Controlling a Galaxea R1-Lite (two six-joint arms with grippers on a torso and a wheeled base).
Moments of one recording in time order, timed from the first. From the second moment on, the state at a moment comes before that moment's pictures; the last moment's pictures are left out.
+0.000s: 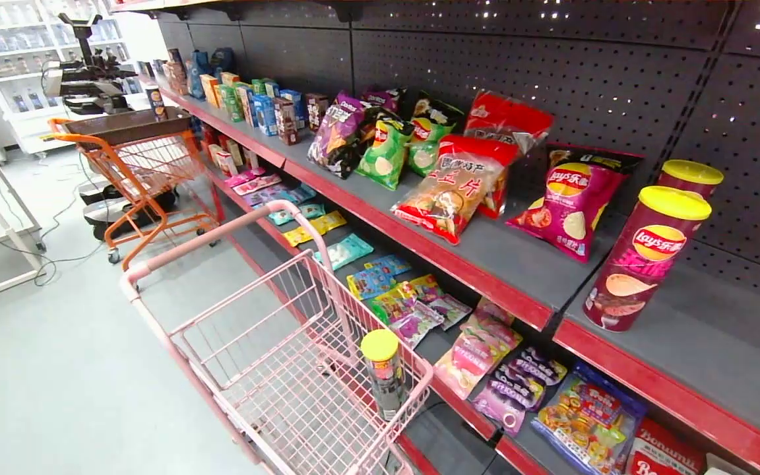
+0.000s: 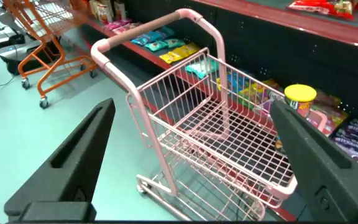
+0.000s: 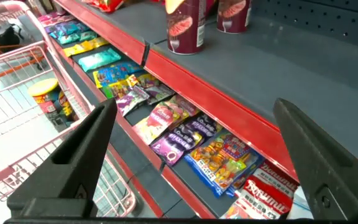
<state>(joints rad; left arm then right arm) 0.00 0.00 0.00 0.00 -0.02 0.00 0.00 0.00 0.00 0.00 0.00 -0.01</state>
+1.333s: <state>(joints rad) 0.00 0.00 0.00 0.00 -0.02 0.00 0.00 0.00 0.00 0.00 0.00 -0.01</state>
